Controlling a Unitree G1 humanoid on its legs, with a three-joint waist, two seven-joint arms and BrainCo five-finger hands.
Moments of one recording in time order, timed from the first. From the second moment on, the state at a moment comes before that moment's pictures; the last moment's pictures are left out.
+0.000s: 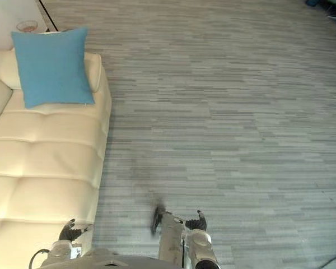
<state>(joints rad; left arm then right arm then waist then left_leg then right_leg) 0.07 0.06 0.10 0.94 0.08 -0.03 0.17 0.01 -0.04 -0.22 0.88 -0.05 -0.04 -0.22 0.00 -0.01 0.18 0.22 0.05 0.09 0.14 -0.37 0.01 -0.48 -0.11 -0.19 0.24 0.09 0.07</state>
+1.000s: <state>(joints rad) 0.08 0.05 0.11 0.94 0.06 -0.04 0.17 0.04 -0.05 -0.20 0.94 -0.03 -0.02 -0.23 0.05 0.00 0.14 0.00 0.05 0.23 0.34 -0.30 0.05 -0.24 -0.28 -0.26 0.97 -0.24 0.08</state>
